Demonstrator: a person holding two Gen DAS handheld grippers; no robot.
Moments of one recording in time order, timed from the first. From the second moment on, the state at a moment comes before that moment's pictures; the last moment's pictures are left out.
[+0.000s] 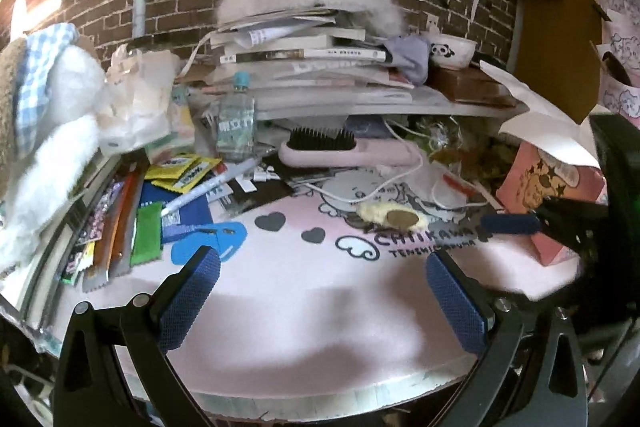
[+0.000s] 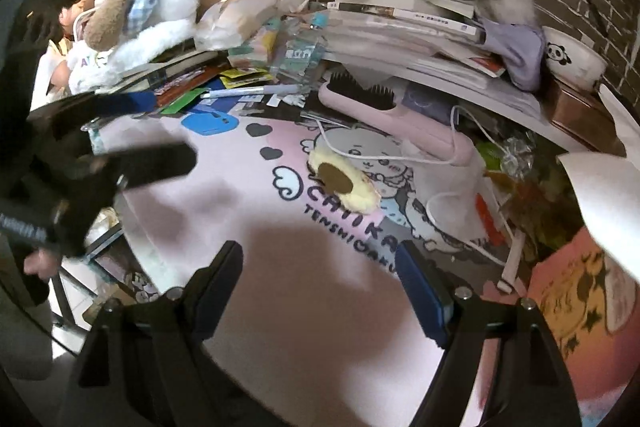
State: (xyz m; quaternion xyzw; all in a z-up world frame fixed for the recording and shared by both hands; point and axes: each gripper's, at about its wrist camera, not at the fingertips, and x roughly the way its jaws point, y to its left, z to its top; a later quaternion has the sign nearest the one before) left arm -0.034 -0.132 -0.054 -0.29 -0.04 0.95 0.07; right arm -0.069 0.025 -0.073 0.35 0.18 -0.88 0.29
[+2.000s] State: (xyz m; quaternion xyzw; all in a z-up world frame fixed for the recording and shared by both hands) left arm -0.034 -0.116 -0.066 -0.32 -0.01 0.95 0.06; right arm -0.087 0.005 -0.058 0.34 0.21 -0.89 0.23
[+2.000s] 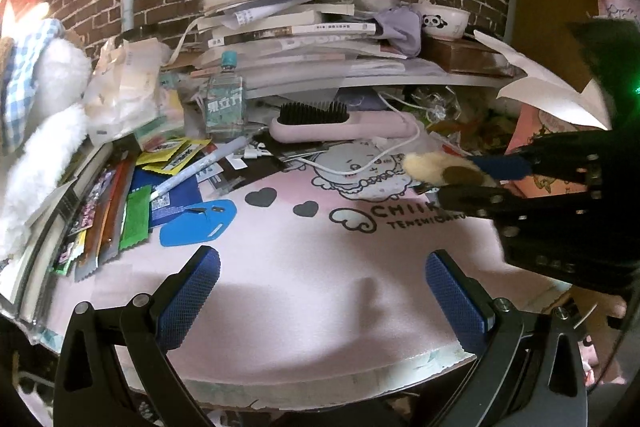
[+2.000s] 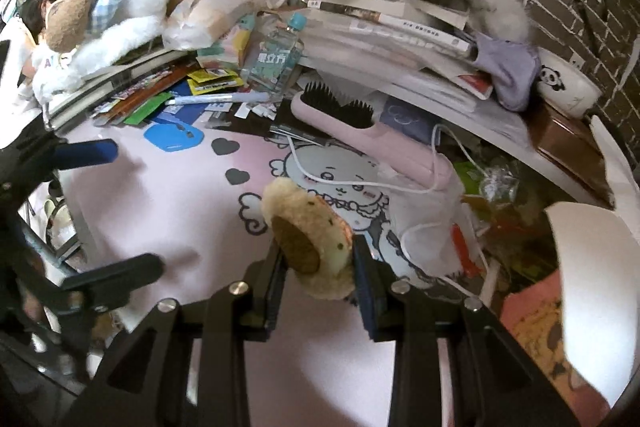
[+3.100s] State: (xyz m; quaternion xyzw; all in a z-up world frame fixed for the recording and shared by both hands) left arm -0.051 -0.053 -0.052 -0.32 0.04 0.94 0.09; right arm -0.029 0.120 0.060 0.27 0.18 -0.94 0.12
